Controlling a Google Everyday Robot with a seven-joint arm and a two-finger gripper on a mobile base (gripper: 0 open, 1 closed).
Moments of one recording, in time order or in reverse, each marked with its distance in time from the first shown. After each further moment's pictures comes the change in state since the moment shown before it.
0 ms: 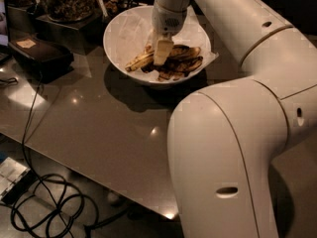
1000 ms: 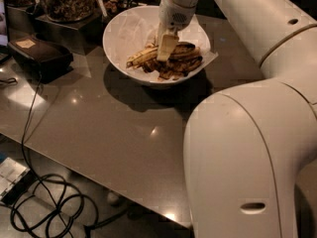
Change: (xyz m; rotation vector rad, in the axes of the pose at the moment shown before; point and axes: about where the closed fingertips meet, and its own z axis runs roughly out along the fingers) arm -0.001 -0.003 -0.021 0.083 -0.069 0.040
